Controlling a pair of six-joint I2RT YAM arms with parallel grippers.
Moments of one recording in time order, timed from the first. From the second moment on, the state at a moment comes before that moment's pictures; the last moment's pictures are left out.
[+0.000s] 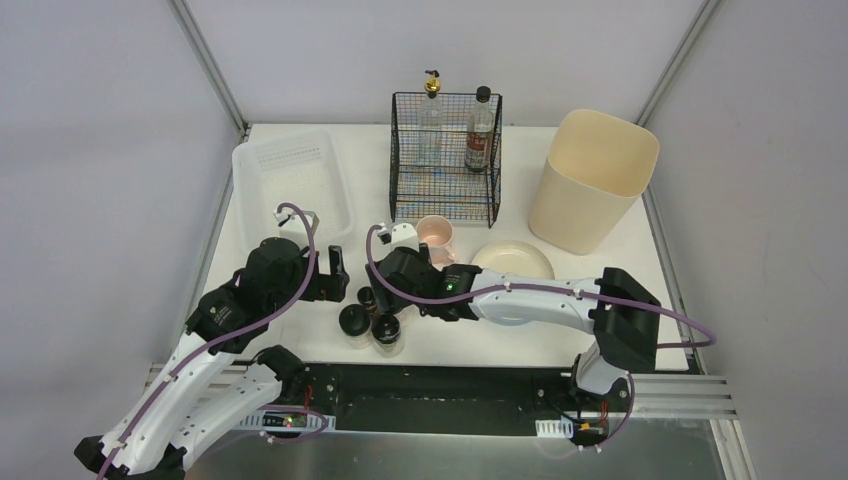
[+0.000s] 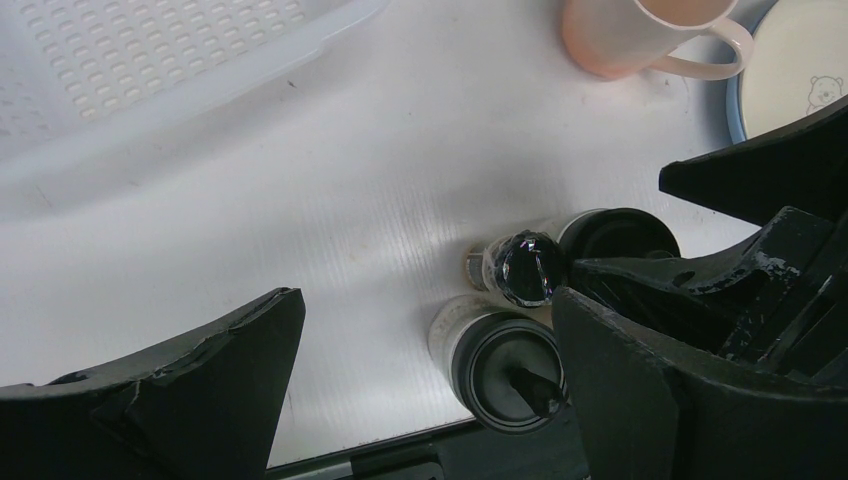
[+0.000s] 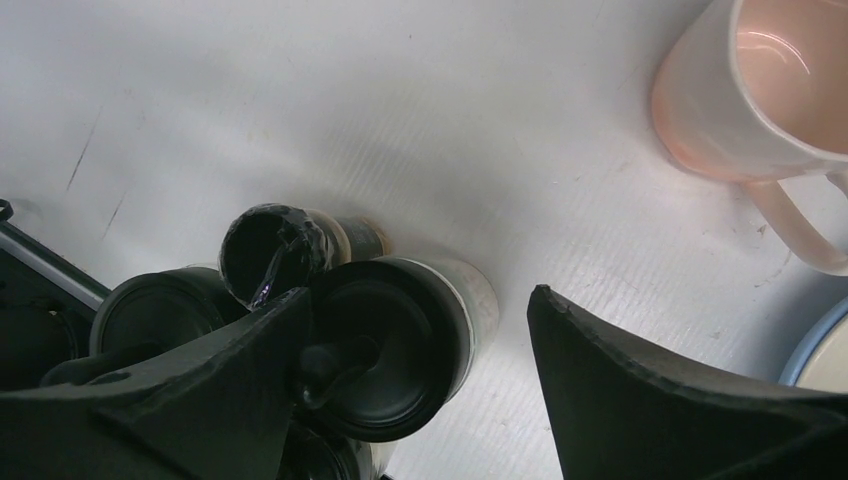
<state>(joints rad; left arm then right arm) -0.59 0.60 0.83 -0.88 -0.24 -0.35 1.26 1.66 1.21 -0.36 0.42 0.62</state>
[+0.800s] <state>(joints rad) -0.59 0.60 0.83 -0.88 -0.24 -0.35 1.32 1.61 1.18 -0.42 0.51 0.63</state>
